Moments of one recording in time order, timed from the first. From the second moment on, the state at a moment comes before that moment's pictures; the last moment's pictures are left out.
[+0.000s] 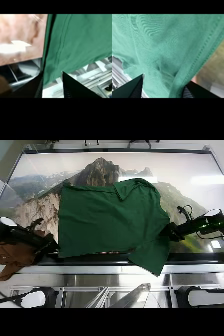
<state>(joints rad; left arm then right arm) 0.37 -1.45 0.76 1.10 -1.38 -1.21 -0.33 -1.60 0.86 -0.85 1.33 1.00</state>
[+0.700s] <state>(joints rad) 0.19 -1.68 1.07 1.09 -1.41 -1.27 -0.40 -1.56 0.85 -0.90 1.33 0.99</state>
